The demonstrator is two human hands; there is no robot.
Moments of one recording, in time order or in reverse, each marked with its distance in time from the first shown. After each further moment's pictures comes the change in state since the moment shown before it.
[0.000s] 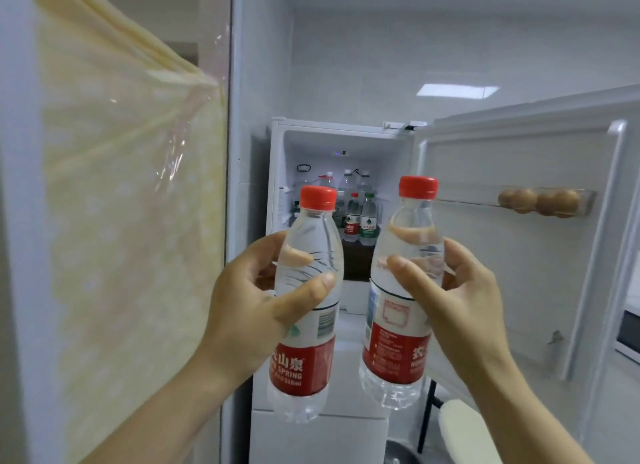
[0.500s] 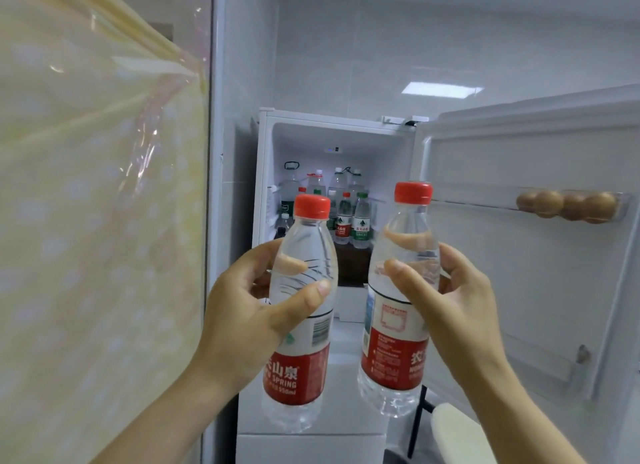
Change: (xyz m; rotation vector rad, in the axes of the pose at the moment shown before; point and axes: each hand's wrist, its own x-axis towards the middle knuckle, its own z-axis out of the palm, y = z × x) left_hand 0.059 -0.069 -0.017 -0.042 -0.014 -0.010; right_hand 0.043 0.054 0.046 -0.053 0.045 0.051
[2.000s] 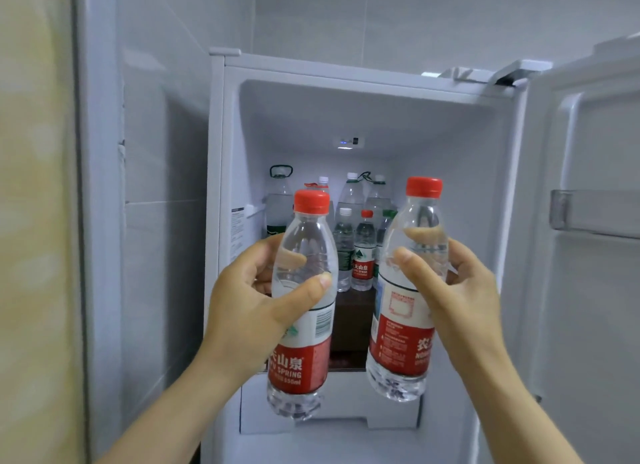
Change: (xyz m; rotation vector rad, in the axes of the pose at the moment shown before) left_hand 0.324 -0.276 0.035 -0.032 -0.021 0.047; right_hand 0.295 0.279 0.124 0.018 0.123 0.014
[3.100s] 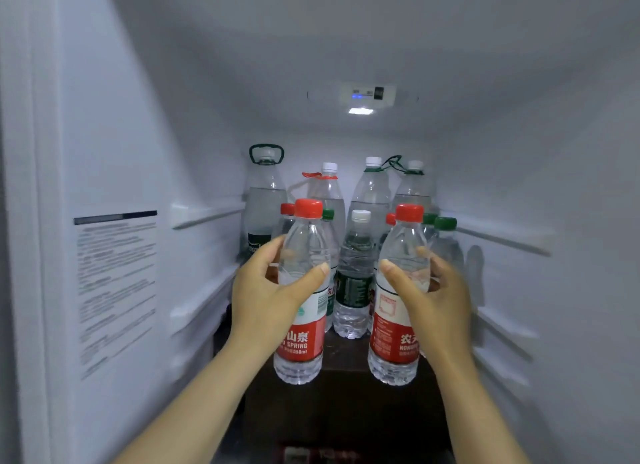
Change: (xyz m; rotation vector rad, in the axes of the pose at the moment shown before) left_hand 0.187 -0.205 0.074 0.194 0.227 -0.084; right_hand 0.184 0.233 0.068 -0.127 0.035 0.101
